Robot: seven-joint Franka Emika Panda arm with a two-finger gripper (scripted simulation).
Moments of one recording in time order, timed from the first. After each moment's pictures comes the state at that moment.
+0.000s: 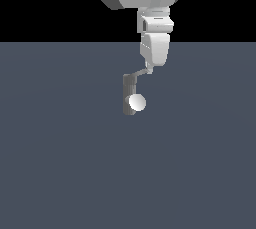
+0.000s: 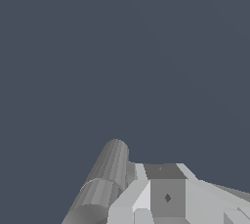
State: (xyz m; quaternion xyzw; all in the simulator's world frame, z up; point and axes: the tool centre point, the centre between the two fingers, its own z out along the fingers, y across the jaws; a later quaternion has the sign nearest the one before) arm 0.031 -0.070 0.199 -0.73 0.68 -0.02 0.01
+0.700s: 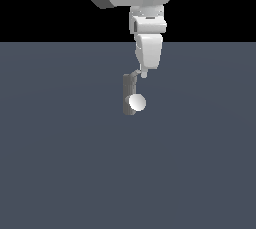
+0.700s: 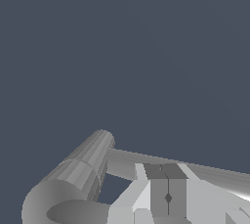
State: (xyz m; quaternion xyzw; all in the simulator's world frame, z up) arm 0.002 -0.049 0.196 -0.72 0.69 -0.02 0.01
